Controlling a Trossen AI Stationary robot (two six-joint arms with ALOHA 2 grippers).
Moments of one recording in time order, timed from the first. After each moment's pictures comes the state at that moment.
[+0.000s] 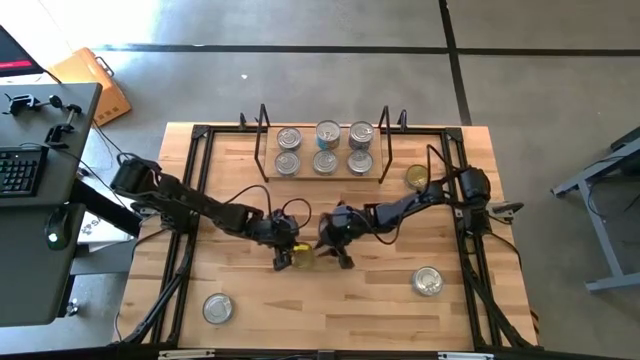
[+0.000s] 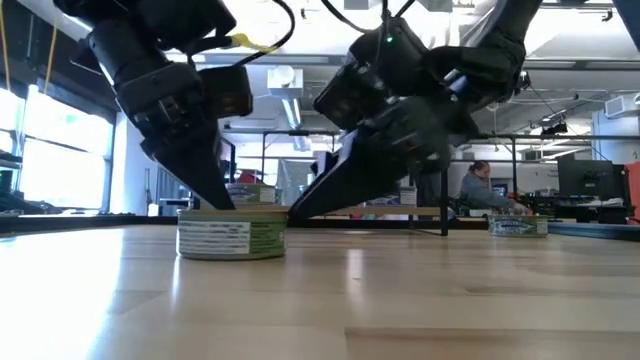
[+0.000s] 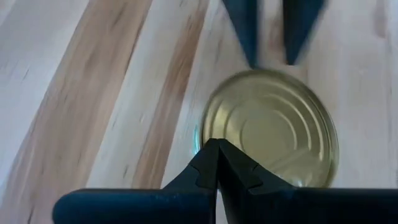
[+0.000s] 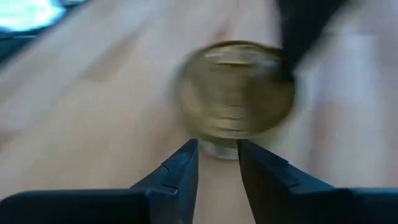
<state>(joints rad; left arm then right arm) -0.23 1.60 0.73 -0.10 -0.11 -0.46 0.07 1.99 0.95 0.44 -0.32 -0.10</state>
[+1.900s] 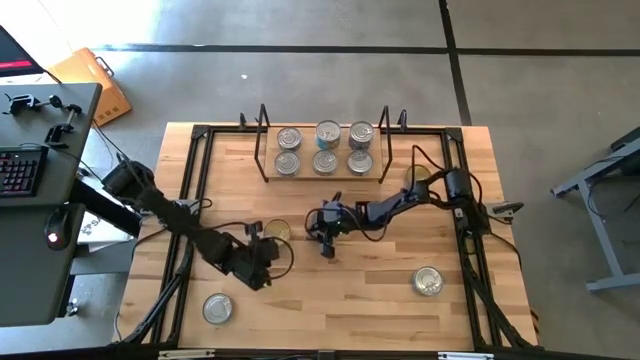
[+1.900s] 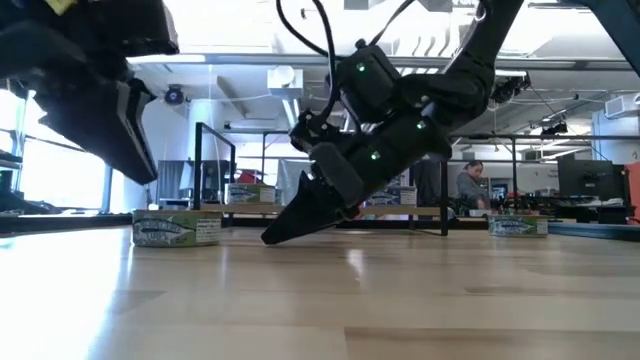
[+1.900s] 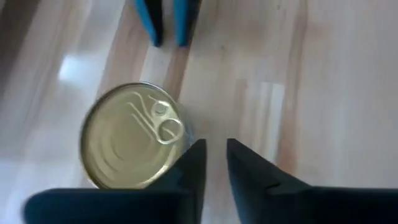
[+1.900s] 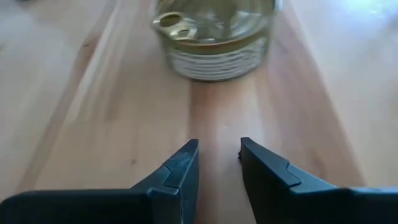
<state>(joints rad) -0.57 1.54 0.85 -0.54 -0.54 -0.62 0.04 2.11 1.04 0.46 -0.09 0.10</state>
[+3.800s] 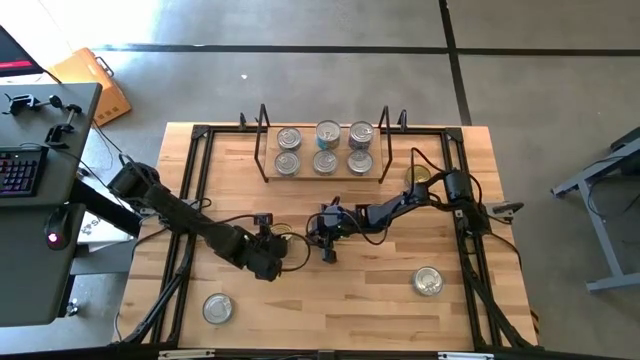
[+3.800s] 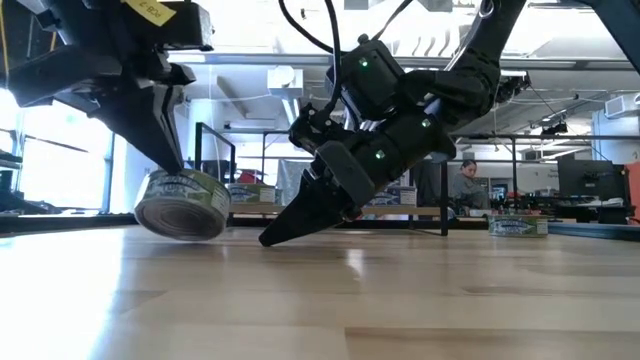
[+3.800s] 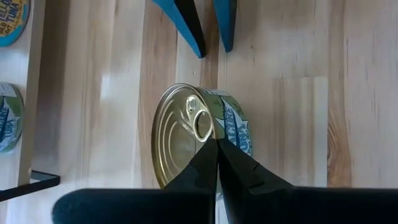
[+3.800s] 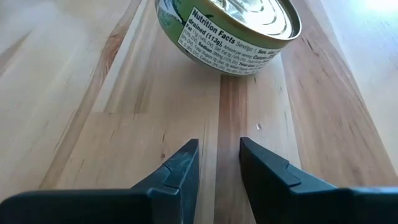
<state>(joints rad) -0.48 1.60 0.99 -0.72 -0.53 -0.37 0.06 2.12 1.04 0.47 -0.11 0.05</state>
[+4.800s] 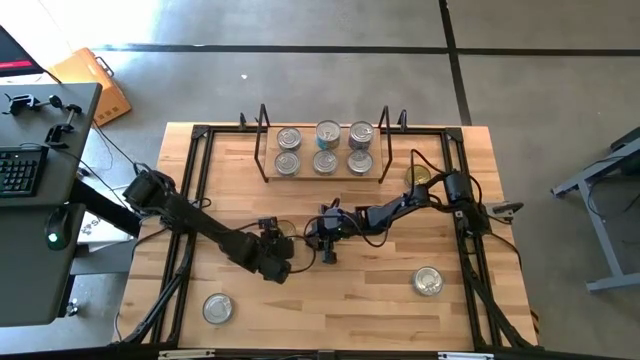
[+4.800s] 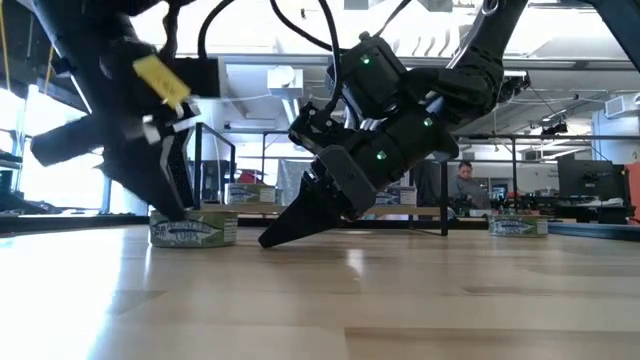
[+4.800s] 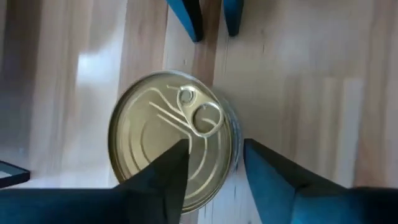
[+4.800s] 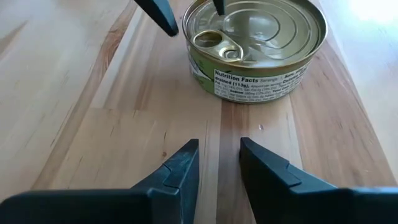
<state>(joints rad) -0.46 1.74 0.99 -0.65 -0.54 -0.44 0.08 2.12 1.04 0.47 -0.07 0.03</state>
